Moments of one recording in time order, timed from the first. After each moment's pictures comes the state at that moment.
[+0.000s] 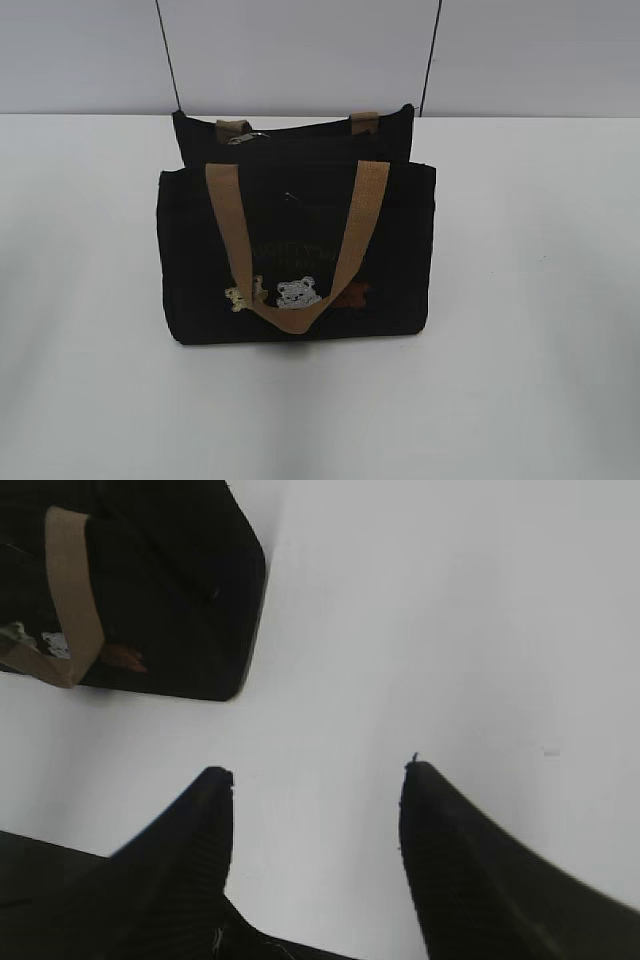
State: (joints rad) left arm -0.09 0.60 -0.72 -0.22 0.52 0.39; right arm 0.07 0.65 -0.88 0.22 1.07 -0.17
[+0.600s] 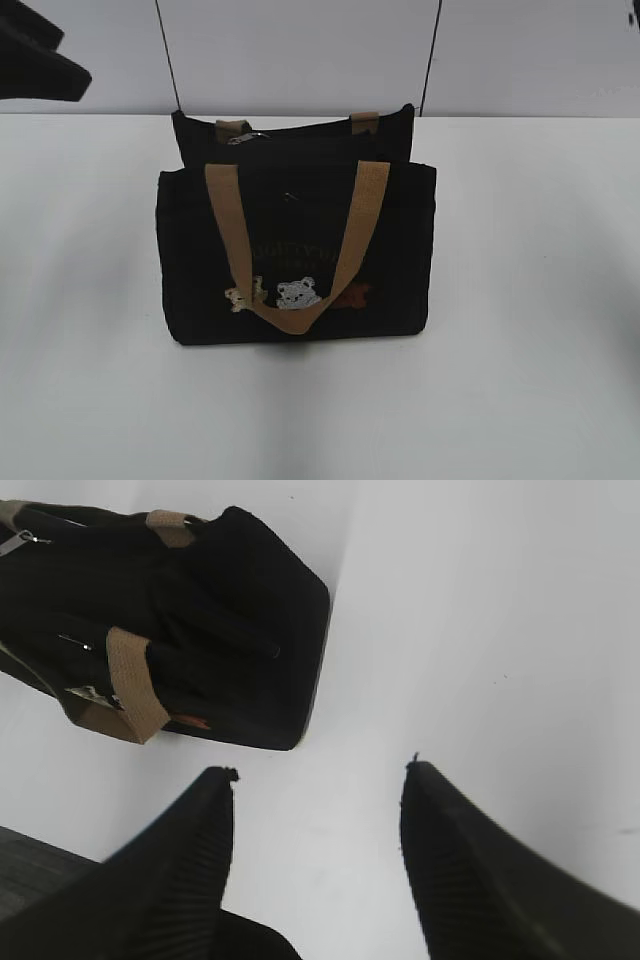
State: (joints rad) left arm -0.09 1.27 -1.10 -0.75 0.84 1.32; right arm 0.07 1.25 -1.38 0.35 1.20 -0.20
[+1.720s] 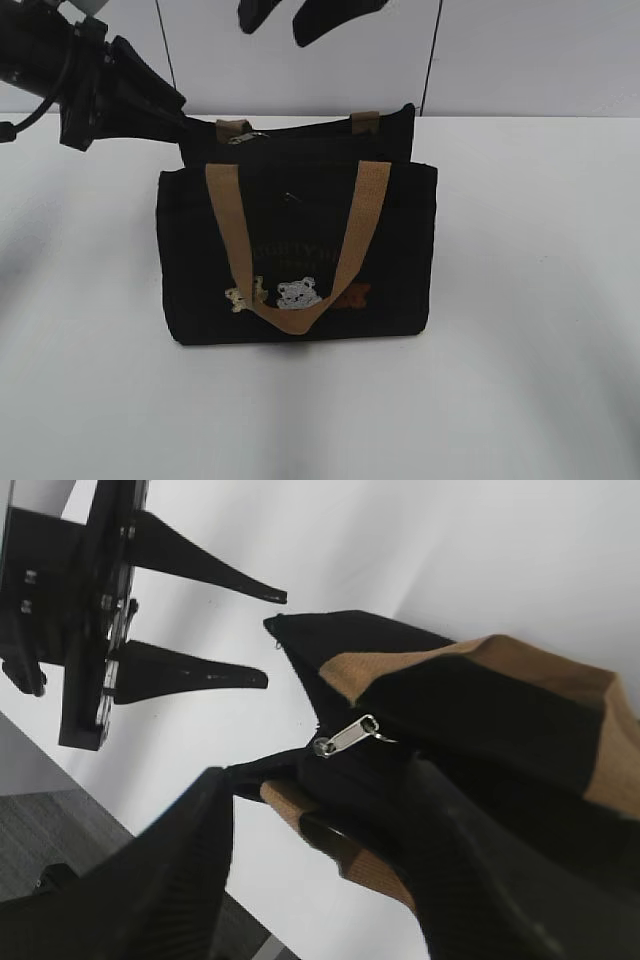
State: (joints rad) left arm -0.09 1.78 -1.32 -1.03 0.97 1.92; right arm 0.50 1.97 -2.07 0.48 1.21 0.01
